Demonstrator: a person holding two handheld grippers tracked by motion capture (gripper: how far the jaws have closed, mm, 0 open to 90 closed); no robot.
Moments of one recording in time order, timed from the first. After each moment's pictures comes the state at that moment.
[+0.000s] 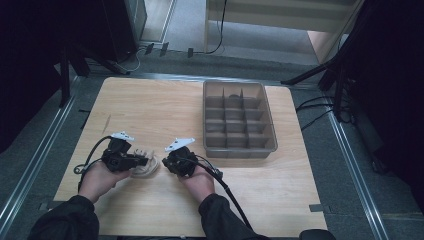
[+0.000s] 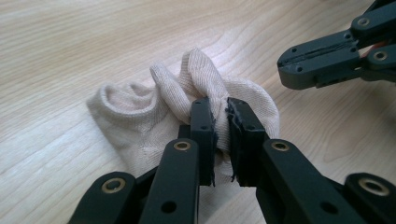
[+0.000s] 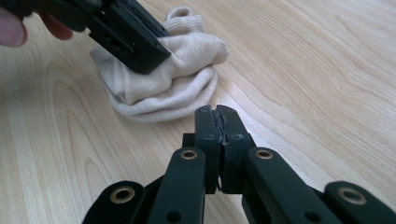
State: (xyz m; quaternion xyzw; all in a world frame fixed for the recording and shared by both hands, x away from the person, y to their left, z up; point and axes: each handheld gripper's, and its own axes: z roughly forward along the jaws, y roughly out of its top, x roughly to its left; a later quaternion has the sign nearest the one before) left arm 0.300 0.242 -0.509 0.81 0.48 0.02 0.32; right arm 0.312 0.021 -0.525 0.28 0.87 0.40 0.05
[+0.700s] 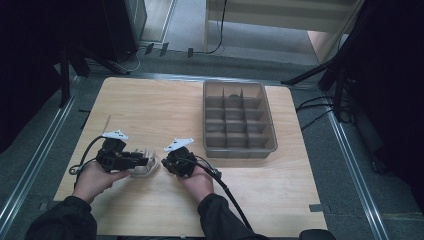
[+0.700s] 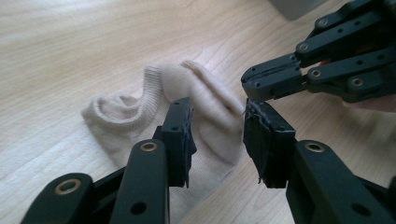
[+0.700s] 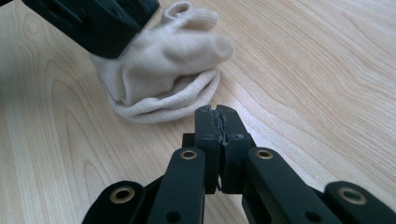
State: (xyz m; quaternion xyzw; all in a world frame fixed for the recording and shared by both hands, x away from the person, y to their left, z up) left arm 0.290 0.254 -0.491 0.80 0.47 0.01 0.37; right arm 0.312 0.024 -0.529 0.28 0.87 0.39 0.04
